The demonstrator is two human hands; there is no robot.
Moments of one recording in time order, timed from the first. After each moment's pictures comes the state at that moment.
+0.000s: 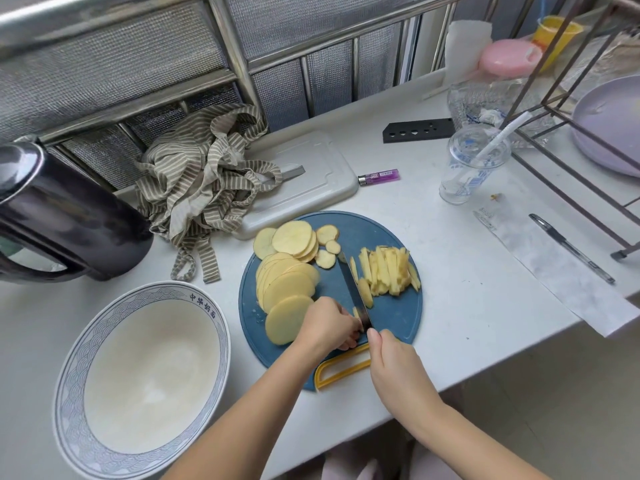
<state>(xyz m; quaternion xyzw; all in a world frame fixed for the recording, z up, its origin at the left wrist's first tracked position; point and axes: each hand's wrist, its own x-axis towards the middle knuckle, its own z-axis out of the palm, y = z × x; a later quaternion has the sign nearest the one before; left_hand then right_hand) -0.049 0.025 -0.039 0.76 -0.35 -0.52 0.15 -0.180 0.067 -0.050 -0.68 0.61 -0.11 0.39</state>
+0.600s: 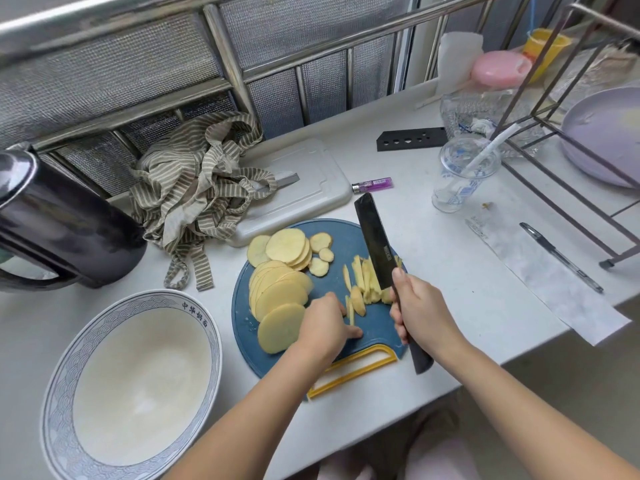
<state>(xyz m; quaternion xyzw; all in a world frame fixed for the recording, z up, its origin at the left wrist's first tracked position) -0.056 0.011 -0.037 0.77 -0.49 -0.40 0.05 -0.207 -0.013 -0.017 -0.53 0.59 -0.26 0.55</state>
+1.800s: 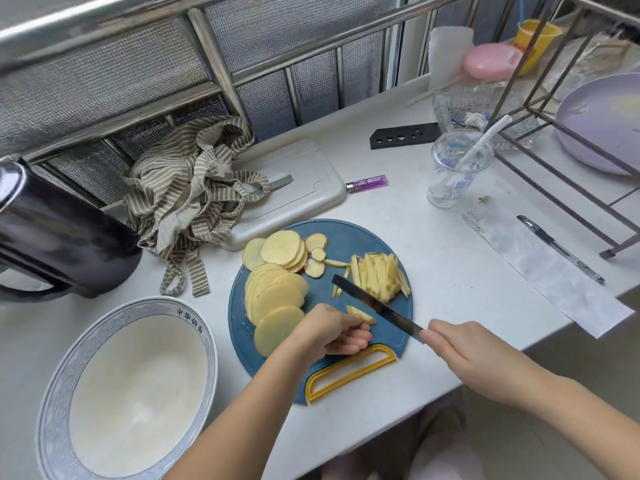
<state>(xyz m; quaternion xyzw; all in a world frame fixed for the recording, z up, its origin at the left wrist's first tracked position) -0.054 0.008 -0.034 0.68 -0.19 -0.69 0.17 -0.284 0.013 -0.010 -0.77 0.51 0.02 0.38</state>
